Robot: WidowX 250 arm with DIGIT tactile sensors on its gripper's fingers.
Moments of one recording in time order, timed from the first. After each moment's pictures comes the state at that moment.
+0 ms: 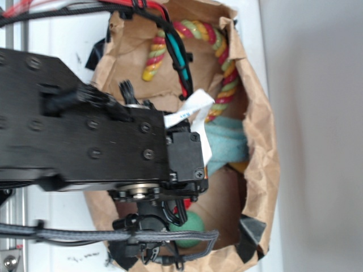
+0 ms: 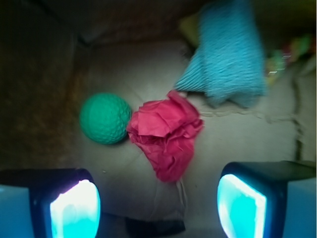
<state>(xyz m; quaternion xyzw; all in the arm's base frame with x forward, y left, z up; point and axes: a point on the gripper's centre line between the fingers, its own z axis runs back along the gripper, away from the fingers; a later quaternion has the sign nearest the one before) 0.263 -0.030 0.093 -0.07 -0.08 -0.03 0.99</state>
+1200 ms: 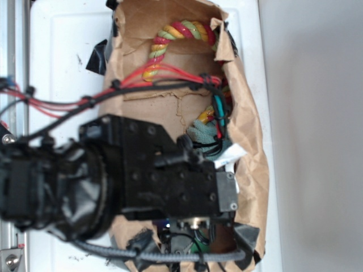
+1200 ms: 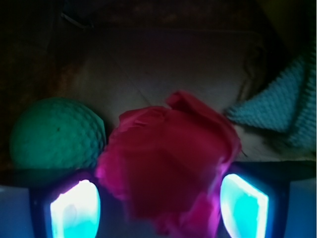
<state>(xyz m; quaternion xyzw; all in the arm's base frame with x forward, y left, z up) 0.287 -0.072 0.050 -0.08 -0.07 -0.09 0.99</state>
